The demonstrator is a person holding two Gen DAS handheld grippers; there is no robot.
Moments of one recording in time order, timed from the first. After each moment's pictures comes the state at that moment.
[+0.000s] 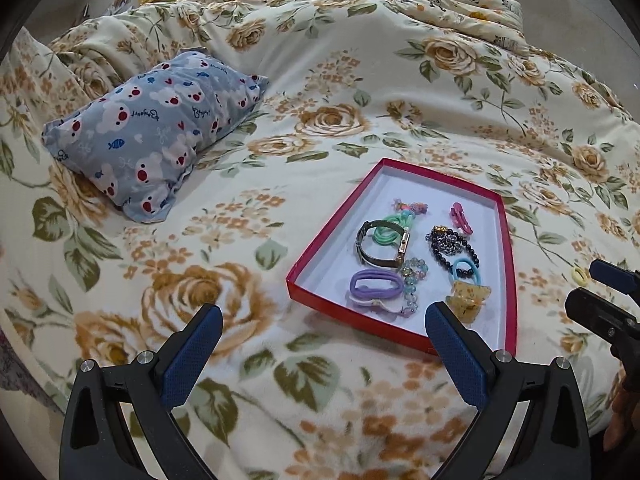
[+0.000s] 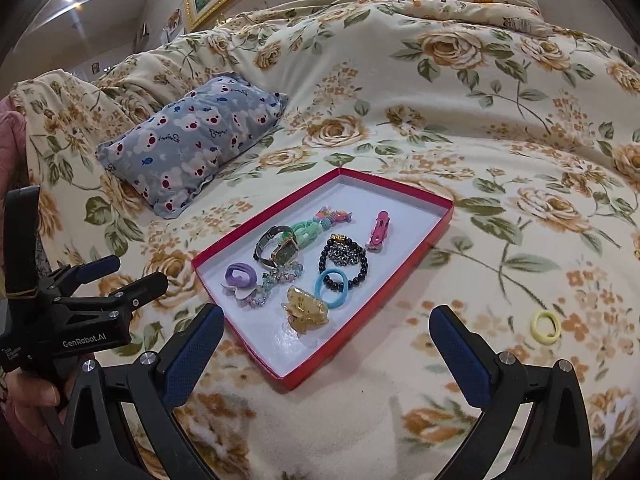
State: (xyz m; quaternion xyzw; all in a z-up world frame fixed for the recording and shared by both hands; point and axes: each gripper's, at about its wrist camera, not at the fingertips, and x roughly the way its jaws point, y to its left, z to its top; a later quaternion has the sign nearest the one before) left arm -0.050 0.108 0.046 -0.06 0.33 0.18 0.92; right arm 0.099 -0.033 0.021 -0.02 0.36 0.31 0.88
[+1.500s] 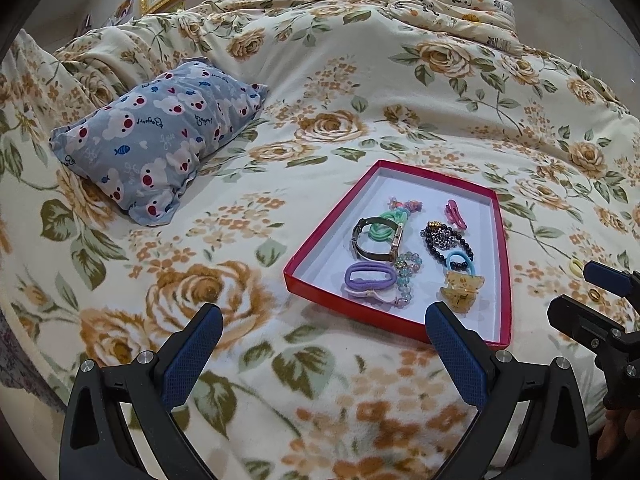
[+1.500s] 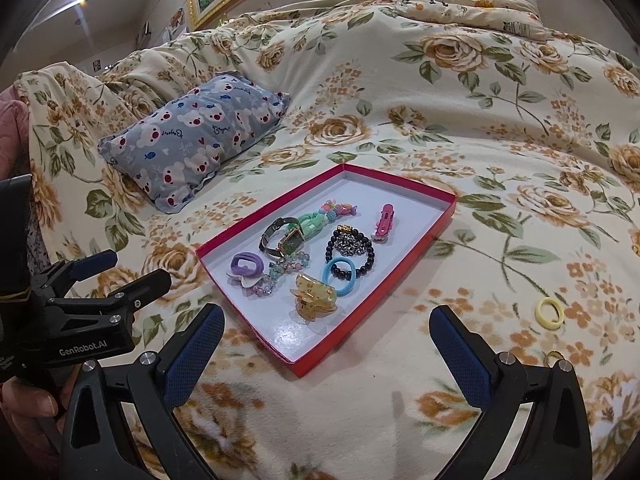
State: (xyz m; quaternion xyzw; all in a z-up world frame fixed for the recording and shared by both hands) left arm -0.069 0.100 0.039 -0.05 0.32 0.18 0.93; right arm 0.085 -0.030 0.017 -0.02 0.35 0.31 0.88
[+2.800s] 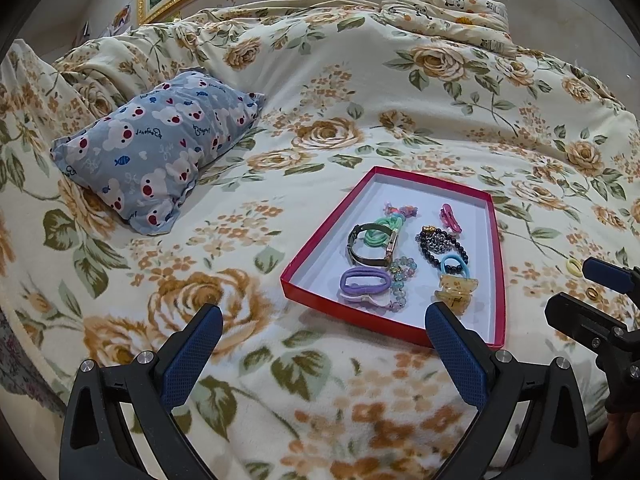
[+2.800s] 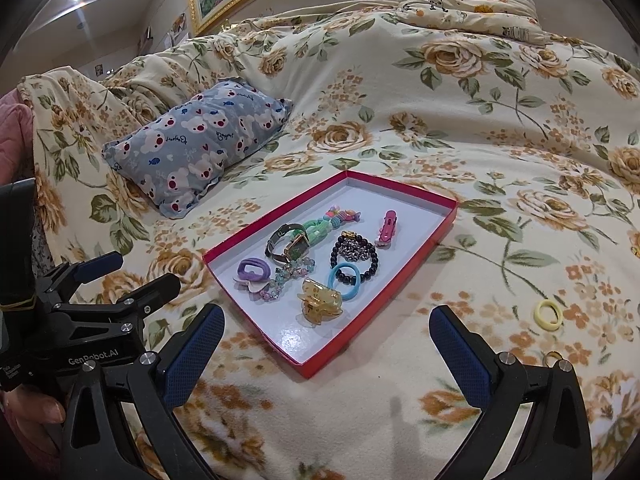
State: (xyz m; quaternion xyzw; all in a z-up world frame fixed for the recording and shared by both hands) left arm -0.072 0.097 0.042 -0.04 0.31 0.18 0.93; right arm 0.079 -0.030 0.023 -0.02 0.34 0.31 0.89
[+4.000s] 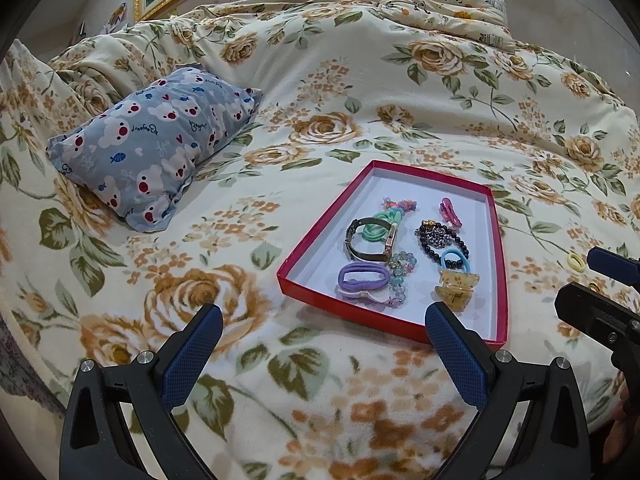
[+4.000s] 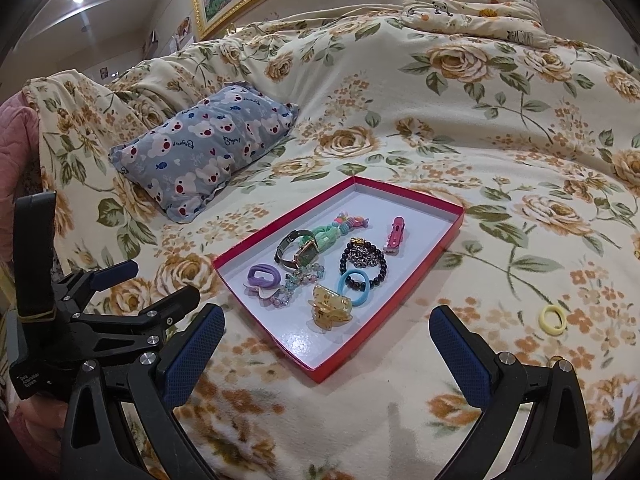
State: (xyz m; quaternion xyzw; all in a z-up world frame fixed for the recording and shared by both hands) left arm -0.068 0.098 0.038 -0.04 0.32 0.17 0.93; right arm 0.074 -0.024 0.030 -0.01 0.34 0.32 0.89
